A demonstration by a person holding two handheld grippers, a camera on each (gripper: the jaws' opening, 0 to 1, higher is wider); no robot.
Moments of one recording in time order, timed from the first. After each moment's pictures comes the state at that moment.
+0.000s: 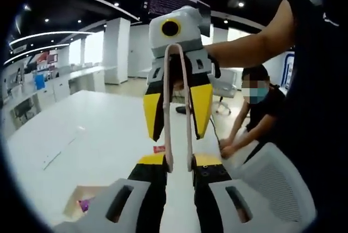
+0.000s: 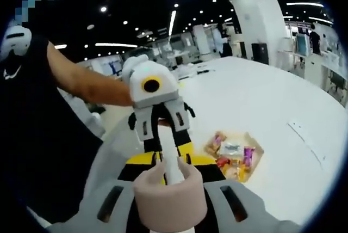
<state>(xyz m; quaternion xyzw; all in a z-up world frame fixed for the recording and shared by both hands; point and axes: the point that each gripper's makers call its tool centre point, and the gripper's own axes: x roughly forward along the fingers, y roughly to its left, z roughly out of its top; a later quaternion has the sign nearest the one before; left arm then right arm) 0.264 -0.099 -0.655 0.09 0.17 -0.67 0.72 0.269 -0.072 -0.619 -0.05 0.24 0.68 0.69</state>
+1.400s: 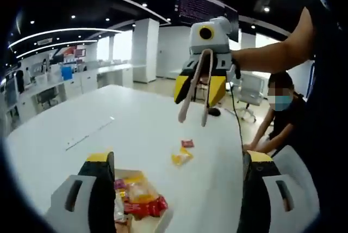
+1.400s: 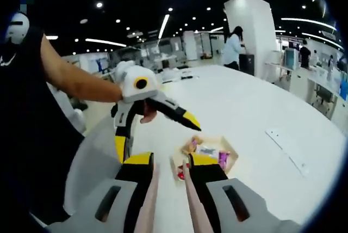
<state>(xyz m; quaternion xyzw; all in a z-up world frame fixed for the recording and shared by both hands) 0.312 -0.032 -0.656 0.07 0.16 -0.53 0.83 0.310 -0.102 -0.617 -0.10 0.21 0.62 0.75</state>
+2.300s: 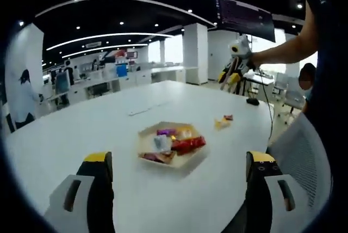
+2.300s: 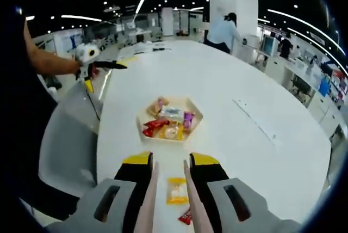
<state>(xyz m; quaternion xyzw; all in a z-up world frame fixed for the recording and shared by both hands) 0.245 0.134 -0.709 0.08 0.16 -0.37 0.91 0.333 -0.175 -0.676 -0.19 0.27 0.53 0.78</state>
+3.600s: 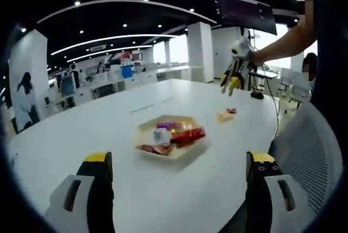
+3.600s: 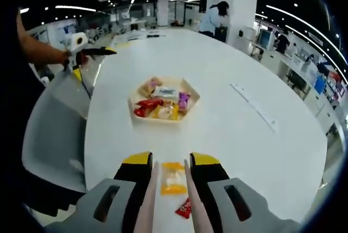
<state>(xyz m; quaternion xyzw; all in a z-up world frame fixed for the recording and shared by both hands) 0.239 0.125 -0.723 0.09 0.14 -0.35 0.92 0.333 -0.185 -0.728 -0.23 0.29 0.51 0.78</state>
